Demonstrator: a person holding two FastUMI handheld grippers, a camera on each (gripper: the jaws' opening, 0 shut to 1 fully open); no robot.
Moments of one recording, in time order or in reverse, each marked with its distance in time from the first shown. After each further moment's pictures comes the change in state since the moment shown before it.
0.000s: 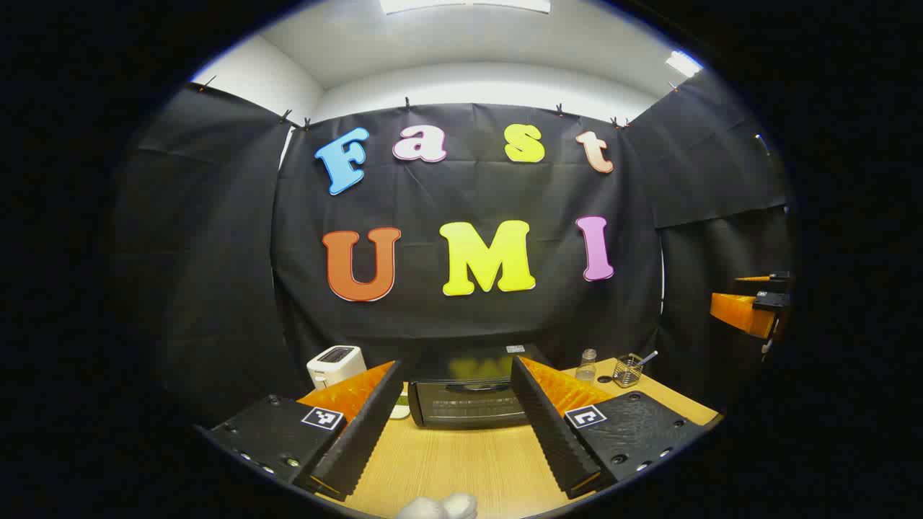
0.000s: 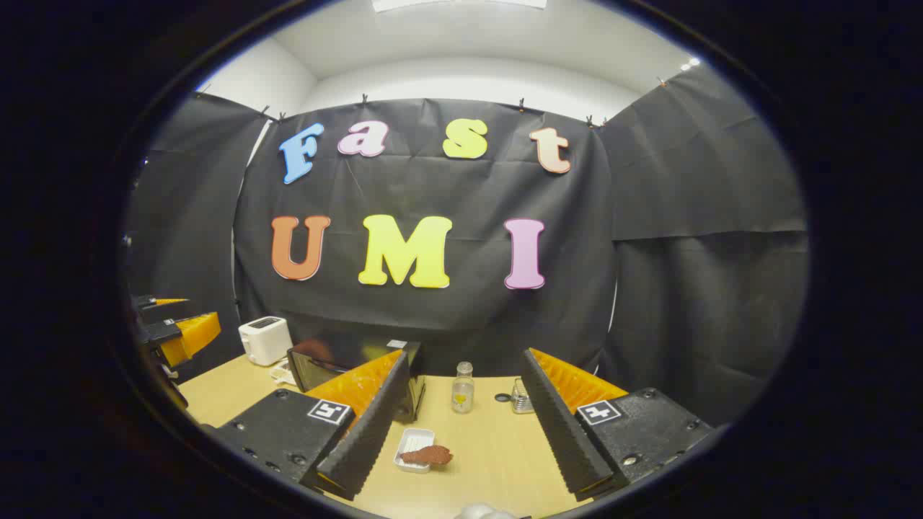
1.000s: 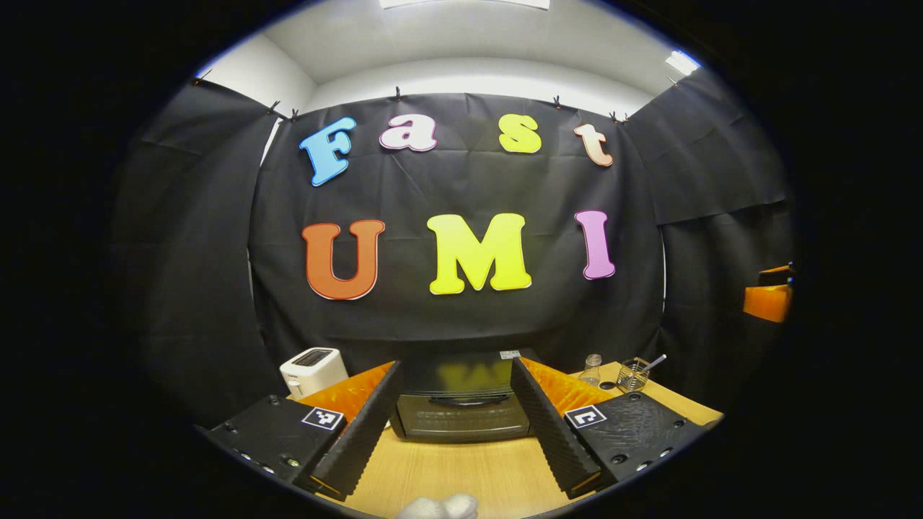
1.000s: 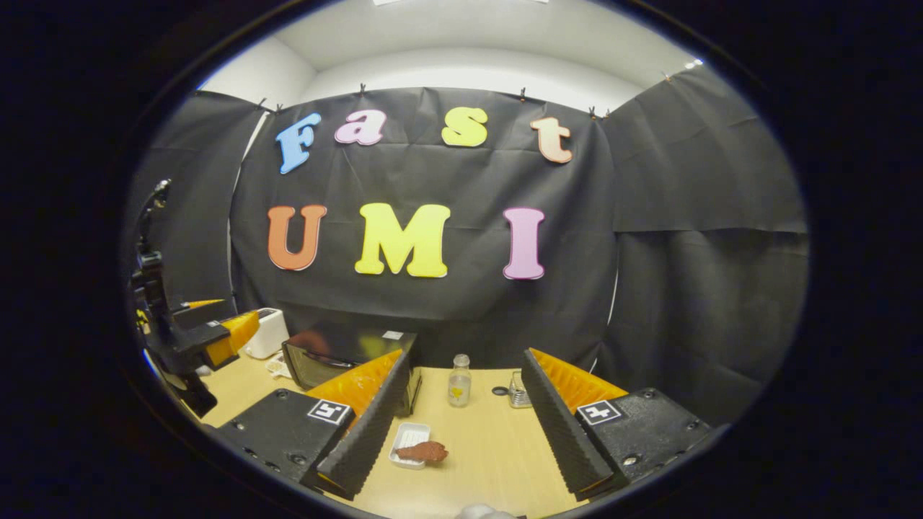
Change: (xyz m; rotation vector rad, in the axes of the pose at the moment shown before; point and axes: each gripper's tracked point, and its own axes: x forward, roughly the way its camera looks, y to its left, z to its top) left arm 0.087 -0.020 -0.024 -0.013 -0.007 -0.035; right arm 0.009 -0.009 -0.007 -0.002 0.064 -0.012
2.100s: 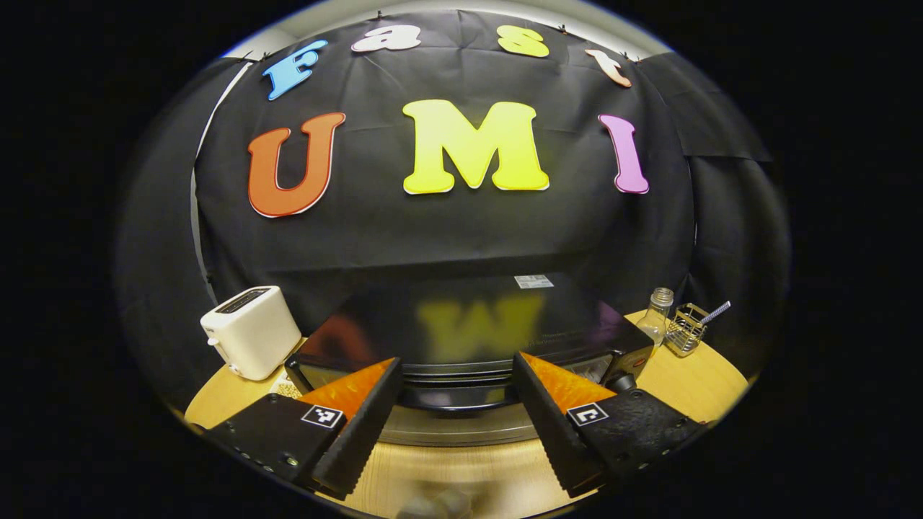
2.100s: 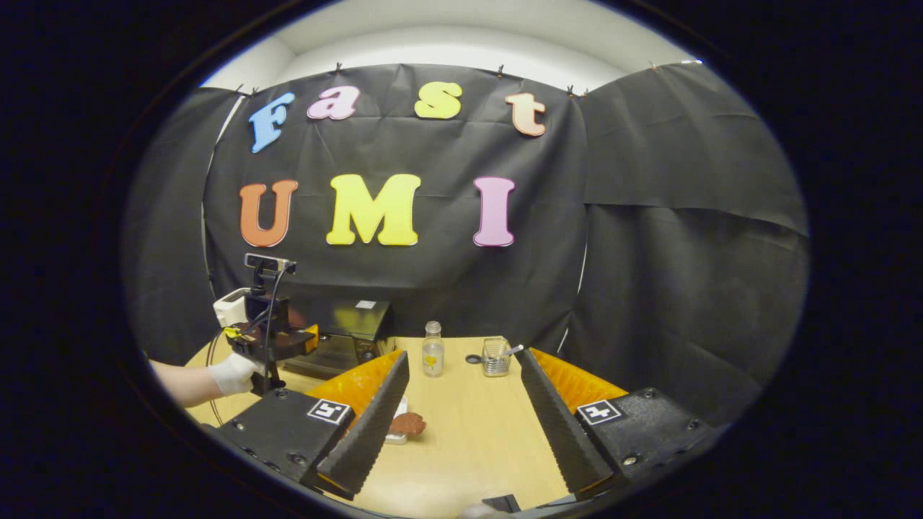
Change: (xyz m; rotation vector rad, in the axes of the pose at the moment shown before) left arm 0.174 -0.012 -0.165 0.004 0.291 -0.039; right arm -0.024 -0.021 -0.024 0.017 0.129 -0.114
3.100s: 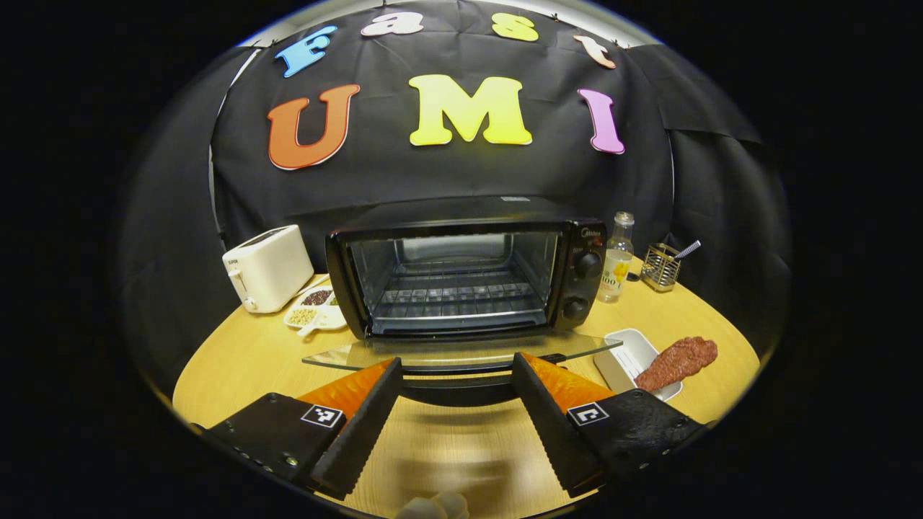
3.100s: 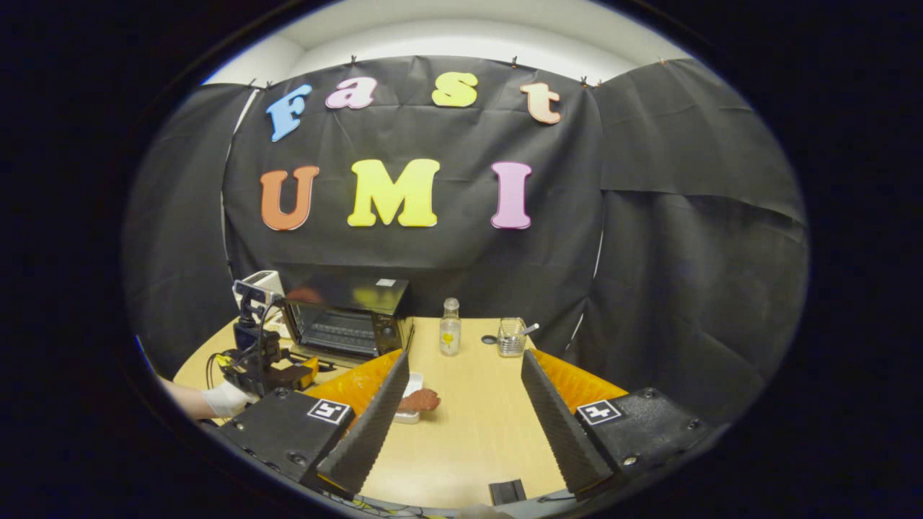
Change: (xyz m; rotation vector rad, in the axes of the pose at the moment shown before) left arm -0.106 -0.003 -0.118 0.003 0.142 -0.022; right arm -0.025 0.007 -0.043 -0.019 0.066 0.066
